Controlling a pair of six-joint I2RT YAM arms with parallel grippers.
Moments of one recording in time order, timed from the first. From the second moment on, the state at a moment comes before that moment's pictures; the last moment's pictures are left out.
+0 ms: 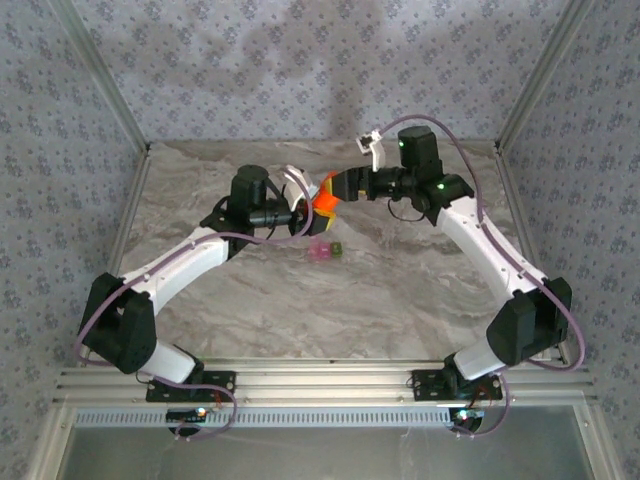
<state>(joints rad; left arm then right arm) -0.57 1.47 1.08 0.06 0.67 0.09 0.39 1.49 1.42 -0.41 -0.76 0.32</state>
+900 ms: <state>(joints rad) -0.57 1.48 1.11 0.01 0.68 0.12 0.41 1.53 1.61 -0.70 -0.58 0.80</state>
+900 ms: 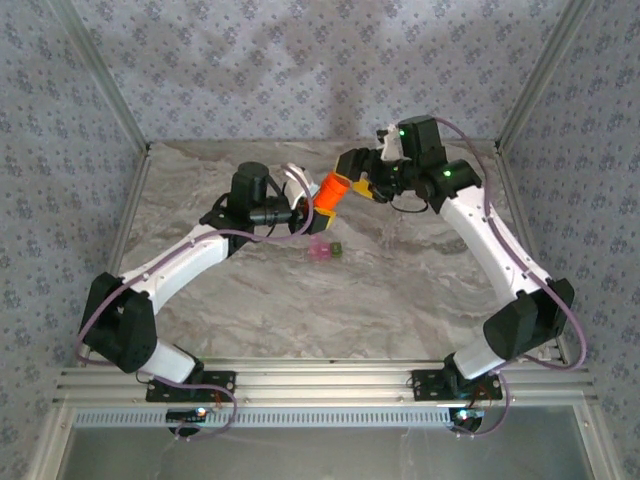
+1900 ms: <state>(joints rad) -0.56 1.50 1.12 -0.02 0.71 0.11 0.38 1.57 1.60 -0.65 -0.80 0.37</state>
